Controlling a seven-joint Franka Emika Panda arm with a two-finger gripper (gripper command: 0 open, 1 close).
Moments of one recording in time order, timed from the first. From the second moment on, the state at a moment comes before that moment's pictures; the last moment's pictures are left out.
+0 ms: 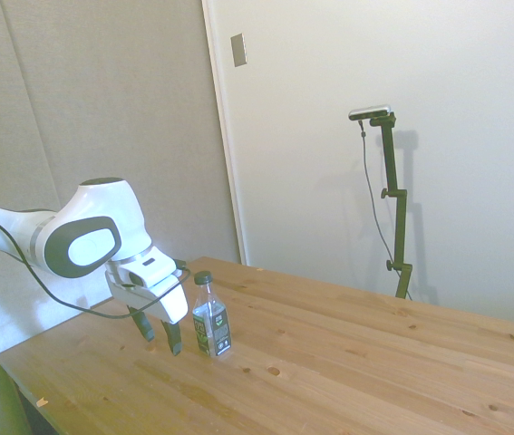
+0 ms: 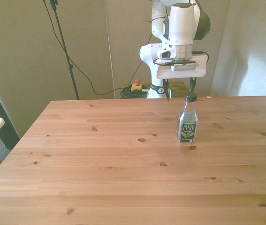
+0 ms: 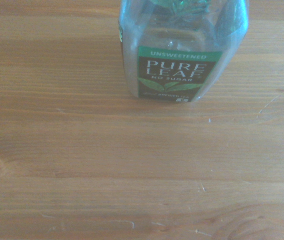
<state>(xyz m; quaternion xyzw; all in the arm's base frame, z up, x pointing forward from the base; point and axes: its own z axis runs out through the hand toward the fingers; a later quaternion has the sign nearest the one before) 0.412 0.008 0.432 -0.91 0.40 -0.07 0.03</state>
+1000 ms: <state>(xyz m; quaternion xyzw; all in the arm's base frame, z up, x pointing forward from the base) 0.465 0.019 0.499 -0.89 0.45 -0.08 0.05</state>
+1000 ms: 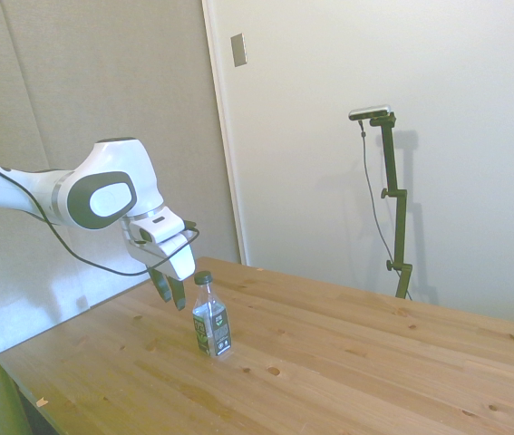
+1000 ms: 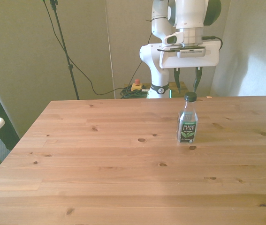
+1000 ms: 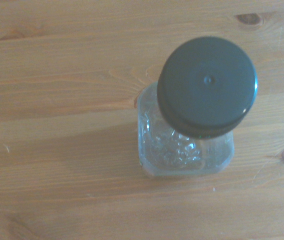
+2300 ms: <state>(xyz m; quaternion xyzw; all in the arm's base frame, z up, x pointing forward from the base) 0.636 0.009 0.483 -0.84 0.53 -0.15 0.03</state>
